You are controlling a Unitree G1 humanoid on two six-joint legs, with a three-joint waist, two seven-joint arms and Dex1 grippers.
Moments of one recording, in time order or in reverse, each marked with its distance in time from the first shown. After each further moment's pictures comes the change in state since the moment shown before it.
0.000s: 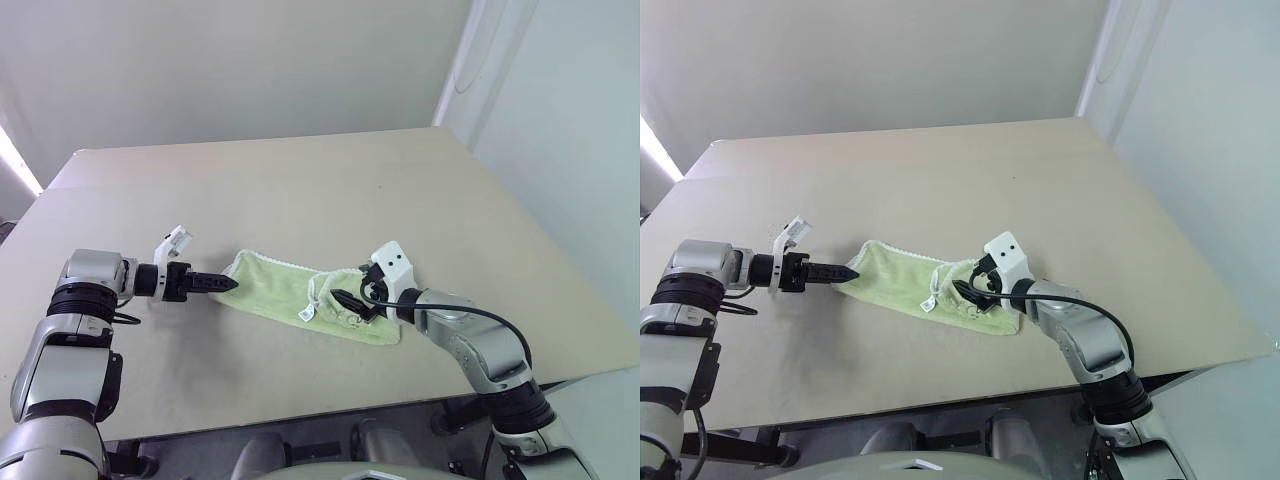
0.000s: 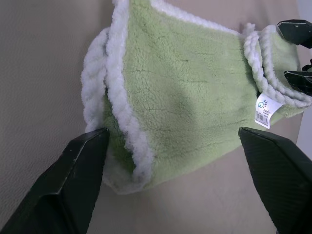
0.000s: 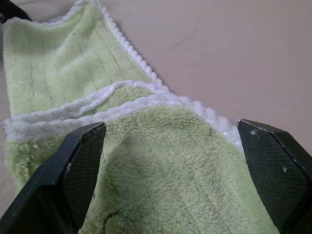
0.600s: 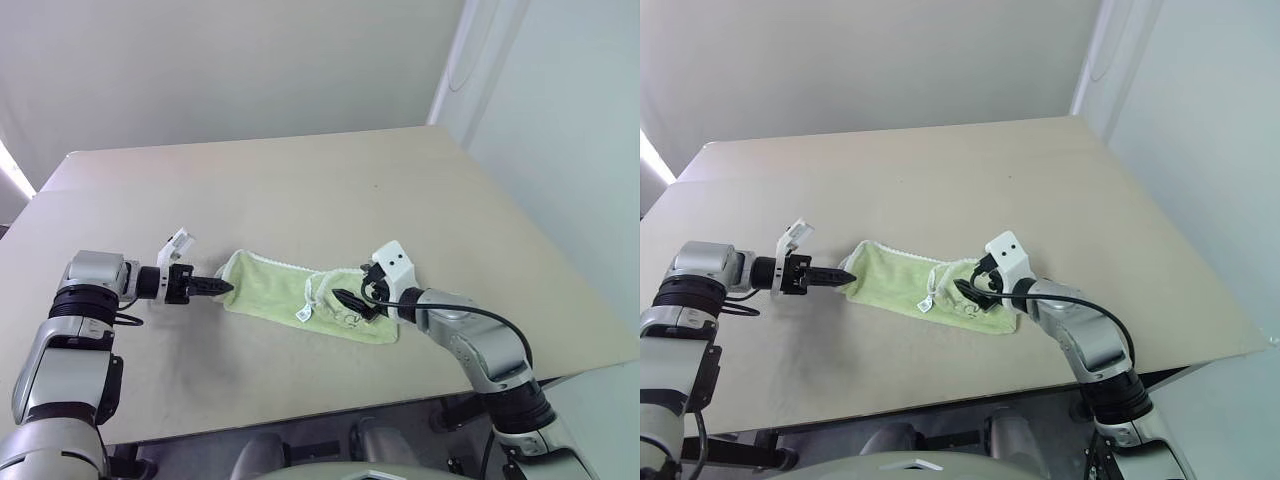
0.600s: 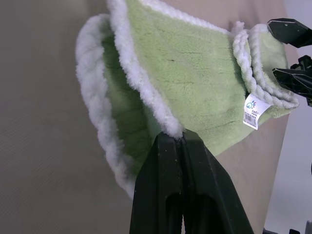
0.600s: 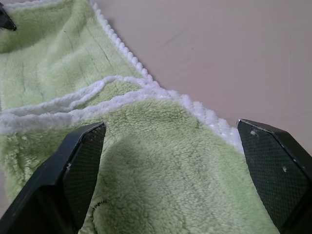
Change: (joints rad) left arm 0.010 0.015 0.005 -0.026 -0.021 0.034 -0.015; right arm 0.000 -0.004 -0.015 0.000 -0.008 0.000 0.021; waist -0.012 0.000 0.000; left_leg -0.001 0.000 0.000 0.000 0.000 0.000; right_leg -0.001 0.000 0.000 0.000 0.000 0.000
